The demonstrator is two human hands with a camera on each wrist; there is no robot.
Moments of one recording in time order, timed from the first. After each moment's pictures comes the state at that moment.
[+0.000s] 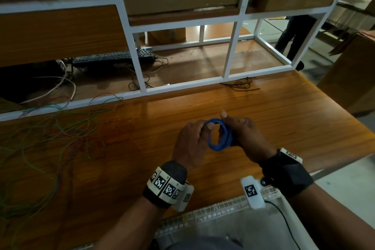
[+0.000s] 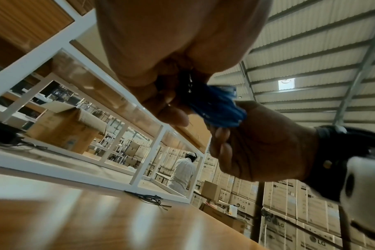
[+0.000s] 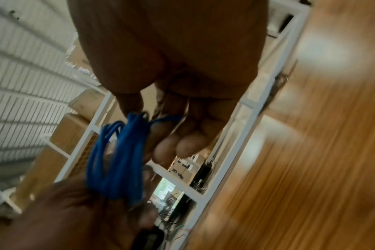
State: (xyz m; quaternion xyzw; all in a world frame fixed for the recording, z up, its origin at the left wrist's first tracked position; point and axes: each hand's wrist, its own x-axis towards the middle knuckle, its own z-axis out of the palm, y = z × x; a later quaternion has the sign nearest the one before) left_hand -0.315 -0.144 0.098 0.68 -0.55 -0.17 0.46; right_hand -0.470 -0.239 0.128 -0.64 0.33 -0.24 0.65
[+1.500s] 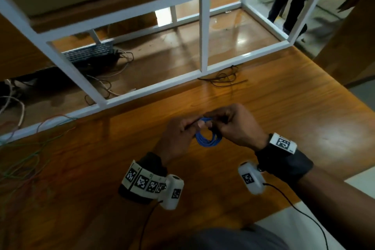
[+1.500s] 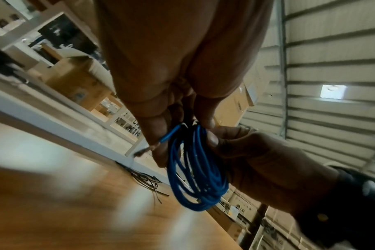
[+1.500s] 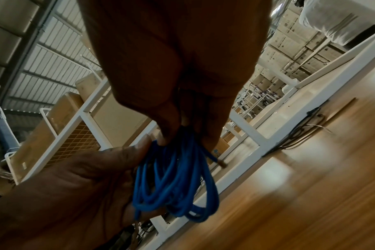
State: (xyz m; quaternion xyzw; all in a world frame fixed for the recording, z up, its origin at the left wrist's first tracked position) left_hand -0.307 -0.316 0.080 0.63 -0.53 -0.40 0.40; right_hand -0.486 -0.424 0.084 -0.82 0.31 -0.21 0.43
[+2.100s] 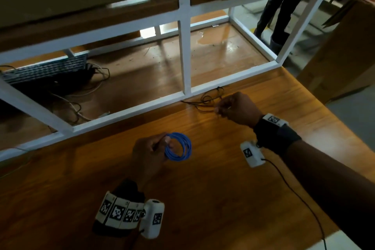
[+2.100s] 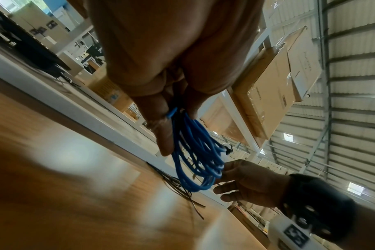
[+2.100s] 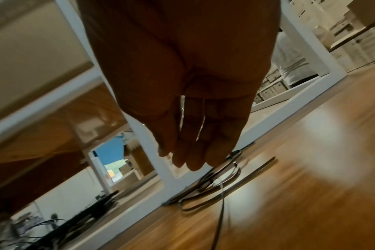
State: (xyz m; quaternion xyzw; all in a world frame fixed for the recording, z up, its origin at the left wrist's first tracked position) left_hand -0.274 -0.388 0.027 0.74 -0.37 -0.31 0.47; right_hand -0.491 -0.625 0.045 -0.83 0.41 -0.14 0.37
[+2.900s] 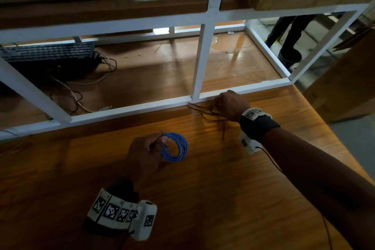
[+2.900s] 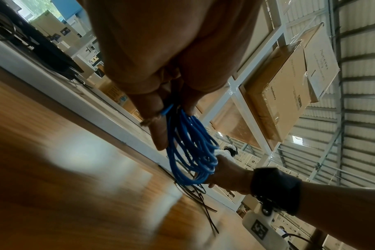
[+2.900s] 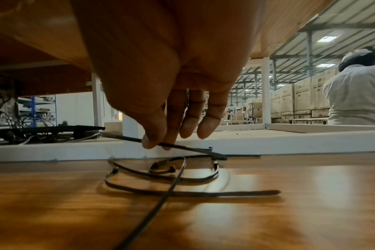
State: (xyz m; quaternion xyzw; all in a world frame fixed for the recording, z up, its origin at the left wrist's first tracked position) left_hand -0.257 -0.392 0.022 0.75 -0.42 -0.22 0.46; right_hand -0.420 -0.685 0.020 -0.93 0.35 0.01 0.11
